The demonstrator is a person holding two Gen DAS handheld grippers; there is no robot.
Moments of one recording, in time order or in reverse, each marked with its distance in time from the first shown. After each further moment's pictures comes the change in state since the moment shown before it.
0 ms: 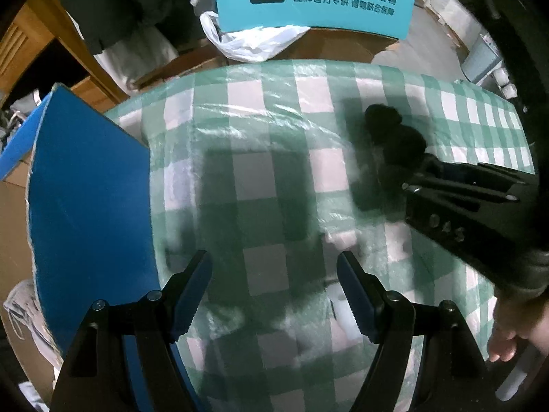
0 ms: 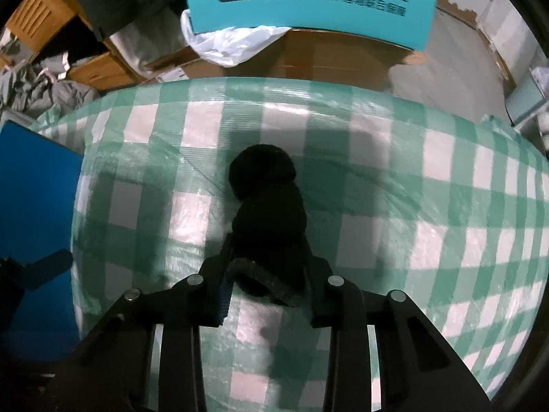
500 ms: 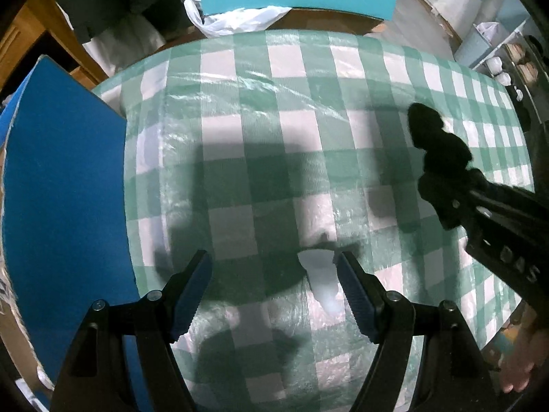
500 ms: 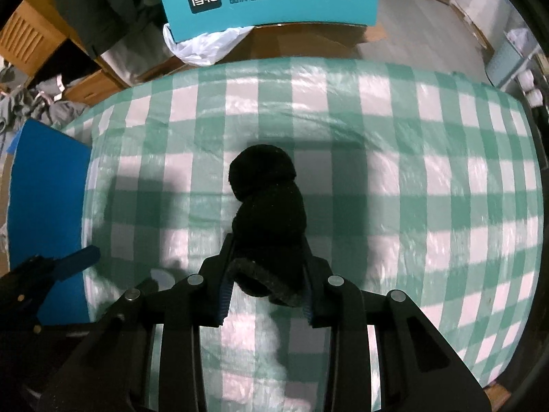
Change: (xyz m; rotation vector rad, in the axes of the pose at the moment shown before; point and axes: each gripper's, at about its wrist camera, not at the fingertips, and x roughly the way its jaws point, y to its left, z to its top) left arm 0.010 -0.017 -0.017 0.011 0.037 -0.020; right arm -0.034 -0.023 -0.047 0.105 -0.017 0.009
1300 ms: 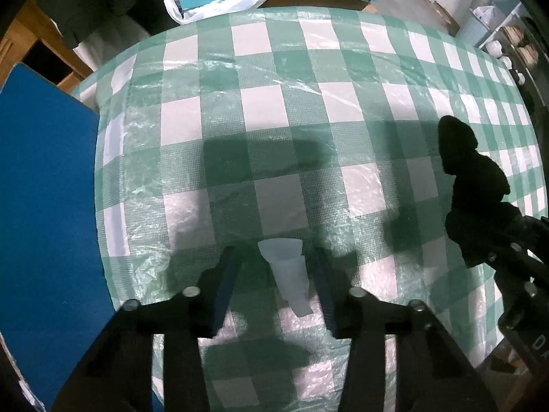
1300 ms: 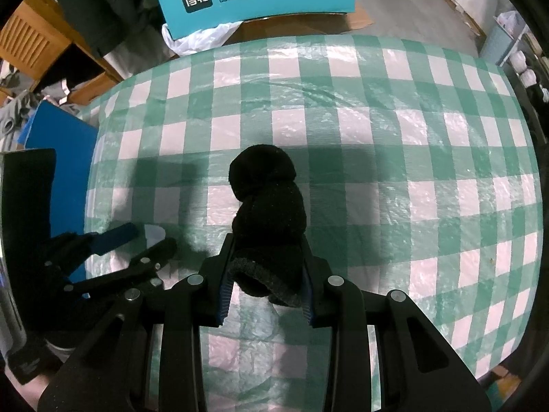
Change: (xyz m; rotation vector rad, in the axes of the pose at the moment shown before) left arm 0.015 -0.033 -0.008 0.034 0.009 0.026; right arm -0.016 -0.019 -0.041 0.030 -0.019 0.025
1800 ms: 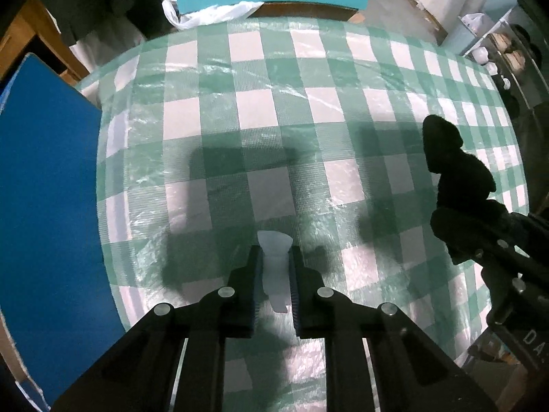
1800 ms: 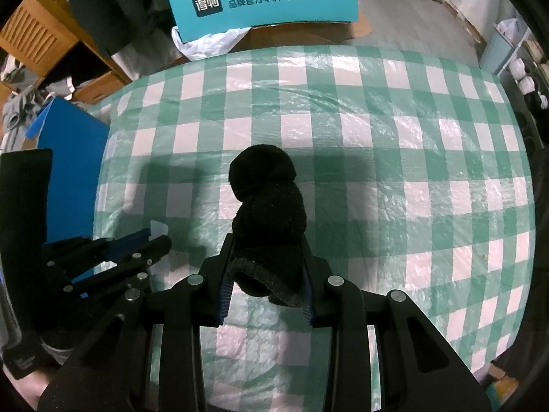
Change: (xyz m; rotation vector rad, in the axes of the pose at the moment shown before) left arm -0.027 -0.002 -0.021 0.001 -0.021 -0.074; right arm -0.016 0.012 -0.005 -0.024 -0.012 -0.004
